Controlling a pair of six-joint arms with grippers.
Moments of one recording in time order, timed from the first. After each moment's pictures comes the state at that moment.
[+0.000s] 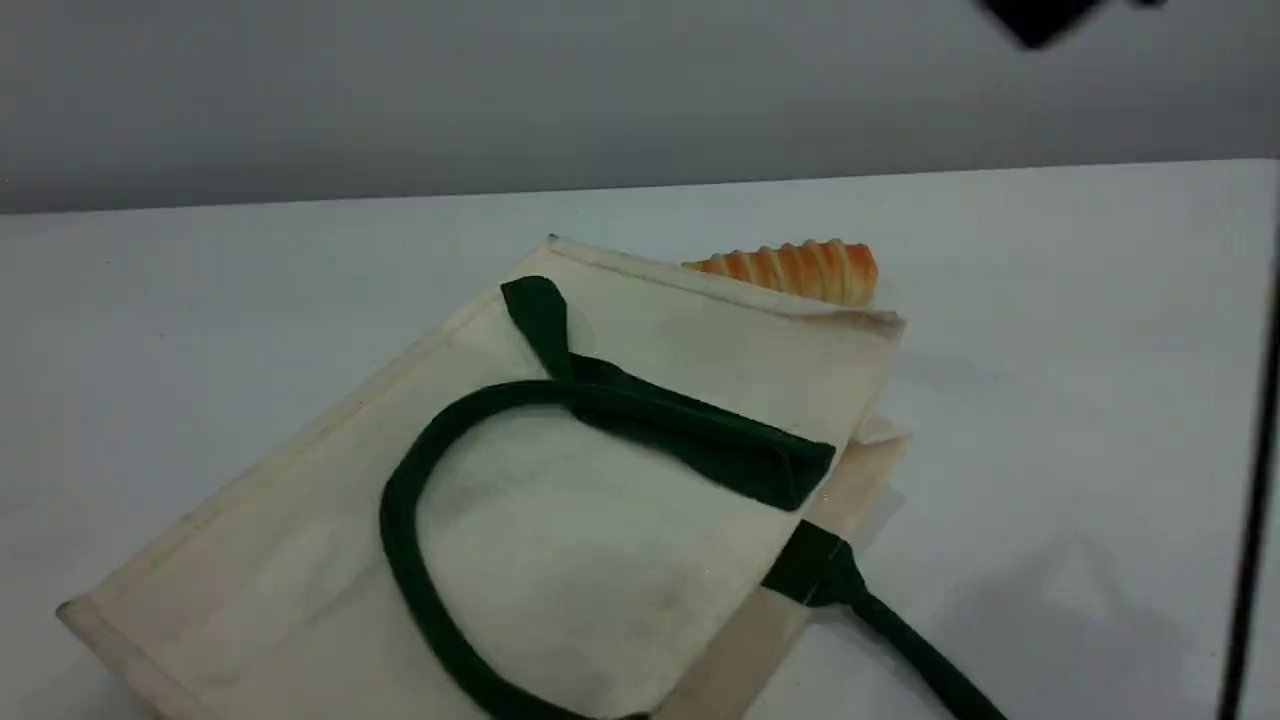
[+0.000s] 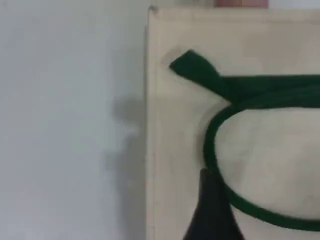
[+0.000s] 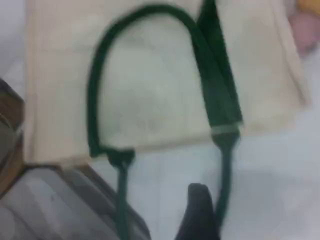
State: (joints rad) left arm -0.41 1.59 -1.53 -0.12 1.13 0.23; right arm 0.55 1.24 -1.08 0.24 1.02 -0.24
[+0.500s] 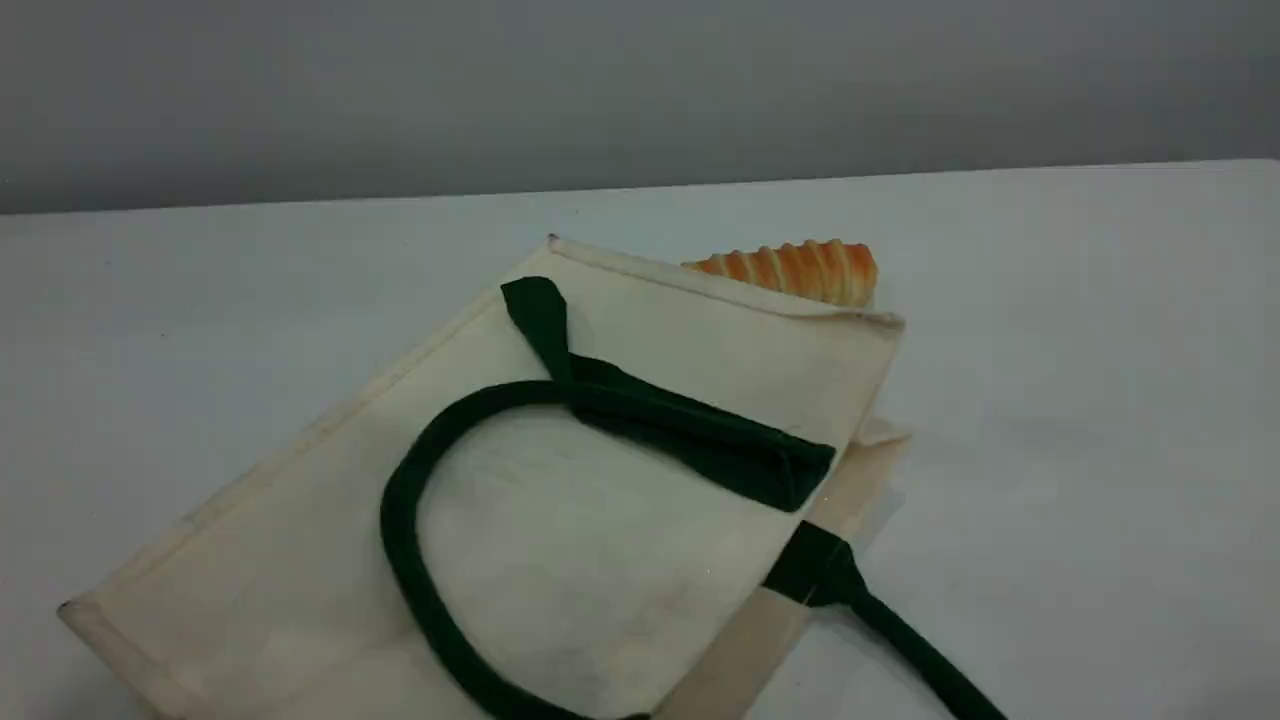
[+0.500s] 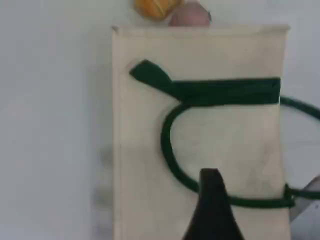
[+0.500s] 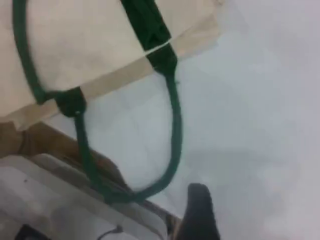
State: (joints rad) left arm -0.42 1.39 -1.53 -0.19 1.22 0.22; right arm 0.55 0.97 -0.98 0.05 1.22 0.03
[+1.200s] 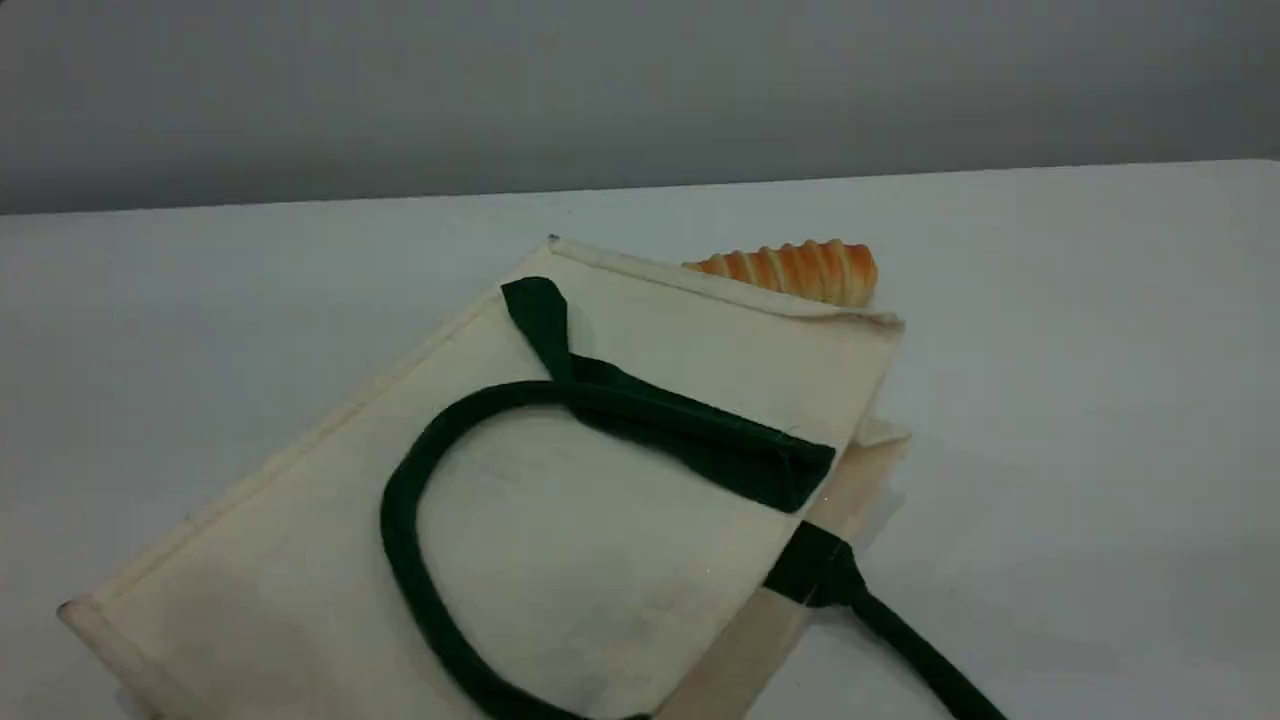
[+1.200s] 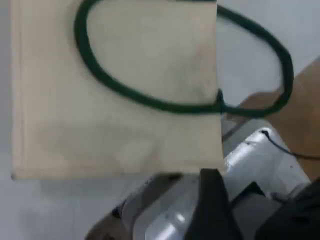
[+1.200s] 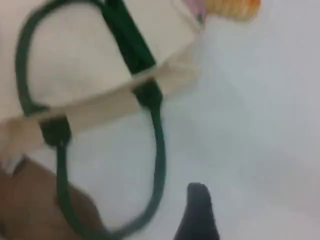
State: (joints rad) left arm -0.42 1.07 -1.04 -0.35 1.22 0.22; right arm 0.55 0.30 -0.53 0.00 1.01 0.00
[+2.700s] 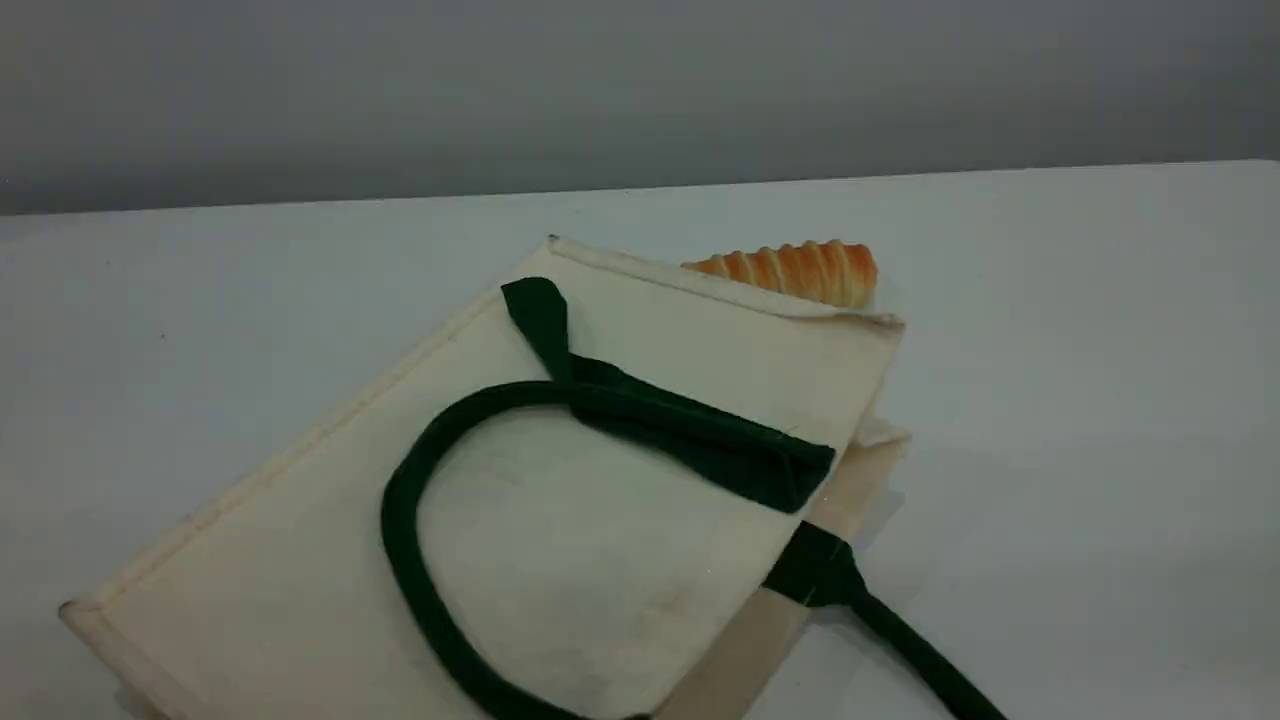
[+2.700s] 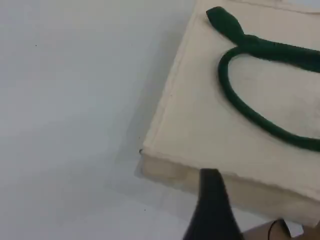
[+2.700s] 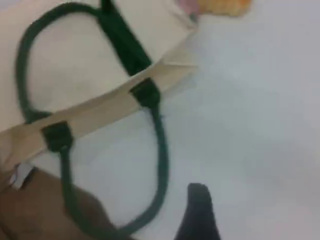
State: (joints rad) left arm -0.42 0.07 -0.51 0.03 1.08 -0.11; right arm 0.40 0.25 -0.51 0.07 1.07 -0.01
